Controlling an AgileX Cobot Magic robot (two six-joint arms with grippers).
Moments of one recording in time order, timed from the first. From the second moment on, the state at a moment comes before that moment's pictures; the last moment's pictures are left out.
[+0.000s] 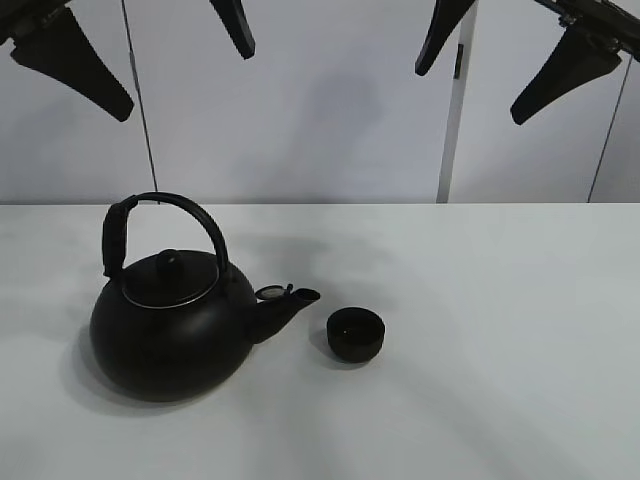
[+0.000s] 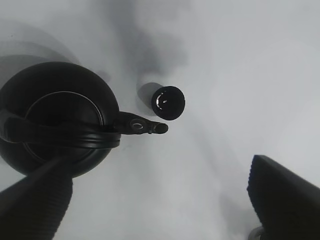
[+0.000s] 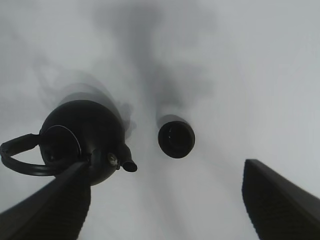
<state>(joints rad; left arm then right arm) -0.45 1.66 -1.52 -0.36 1.08 -0.30 0.22 1.68 -1.53 0.33 1.10 0.22</state>
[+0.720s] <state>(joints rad) -0.49 1.55 -1.50 -0.06 0.93 -0.26 0.22 1.68 -1.53 0.33 1.10 0.22</state>
